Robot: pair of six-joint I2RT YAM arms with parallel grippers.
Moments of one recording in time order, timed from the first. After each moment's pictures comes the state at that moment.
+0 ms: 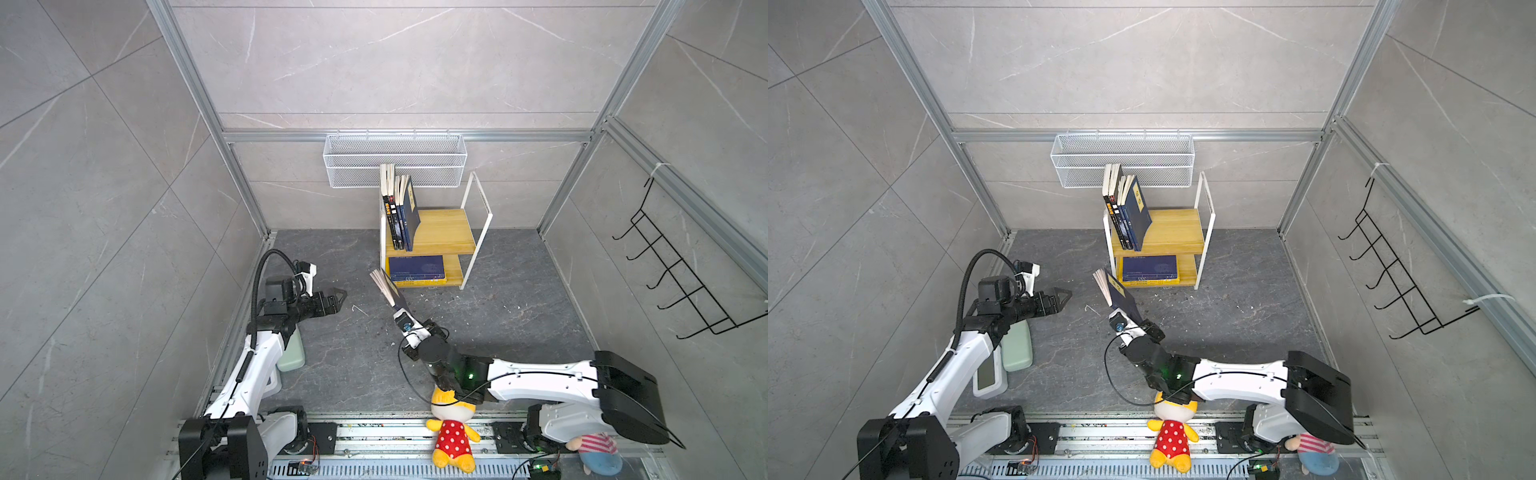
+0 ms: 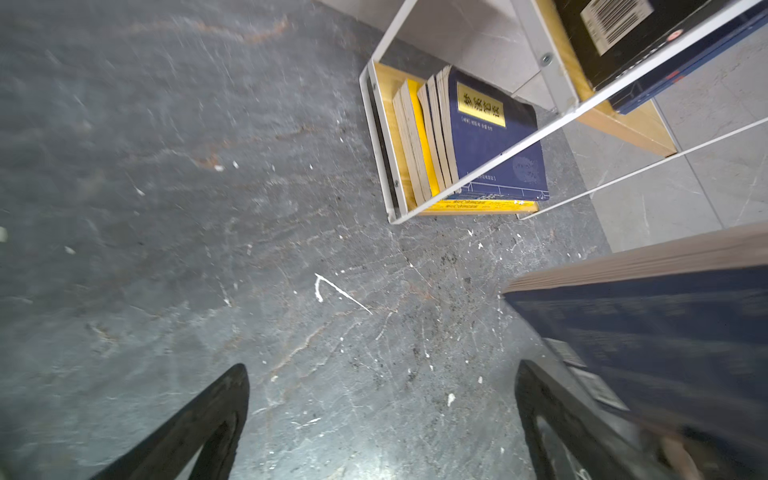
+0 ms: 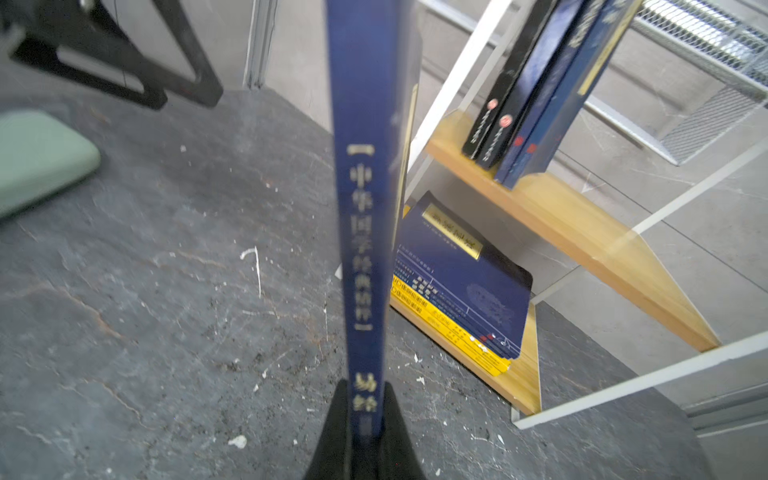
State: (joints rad) left arm 0.03 1.09 0.74 -0.32 0.56 -0.20; right arm 1.20 1.33 0.70 0.34 0.74 -0.18
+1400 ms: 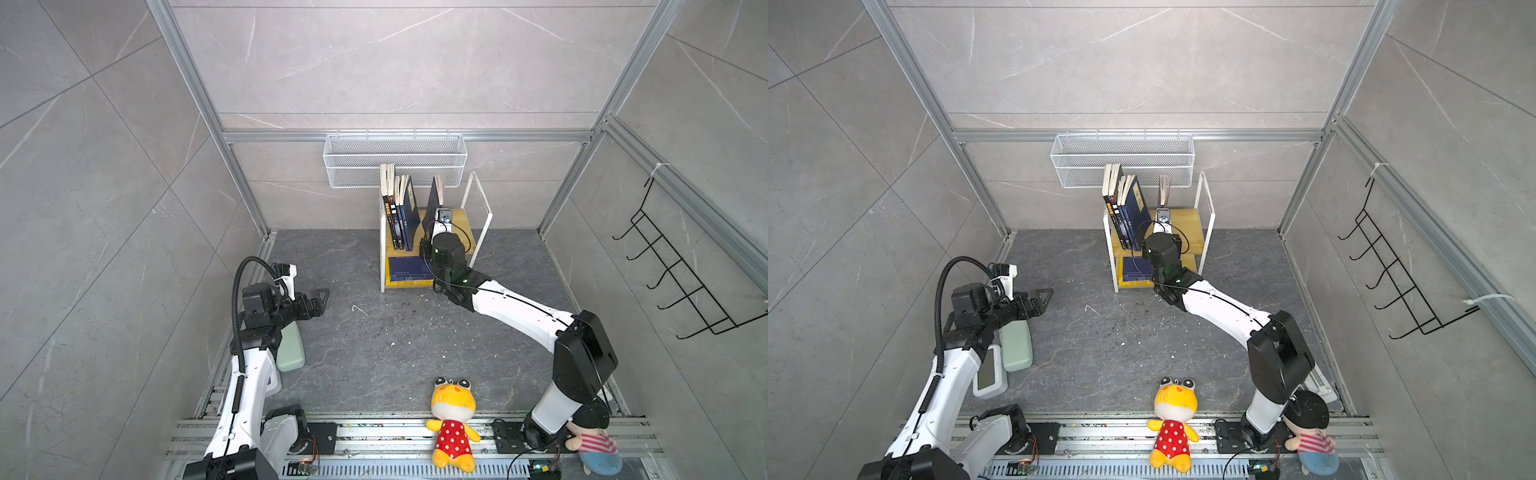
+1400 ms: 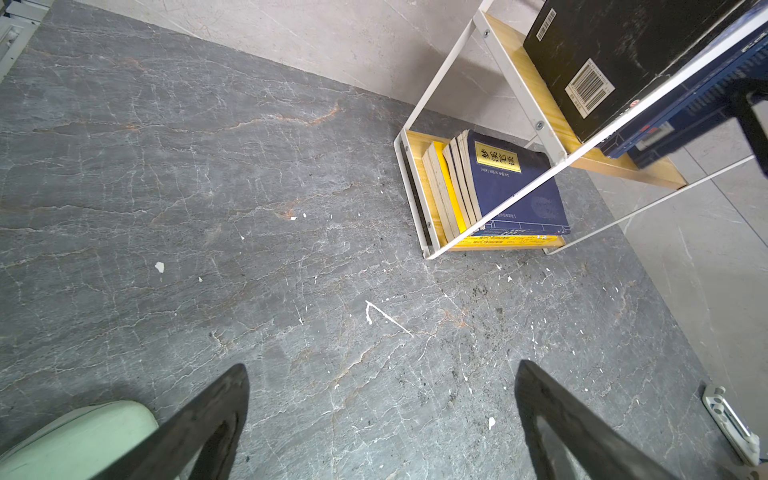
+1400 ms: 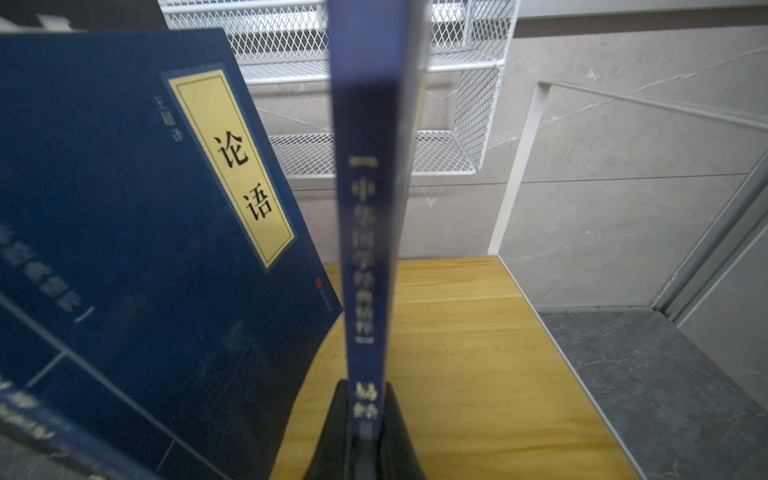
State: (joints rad) left arm 0.16 0.96 0.71 -0.33 0.57 -0.12; right arm 0.66 1.73 1.35 0.22 0.62 0.14
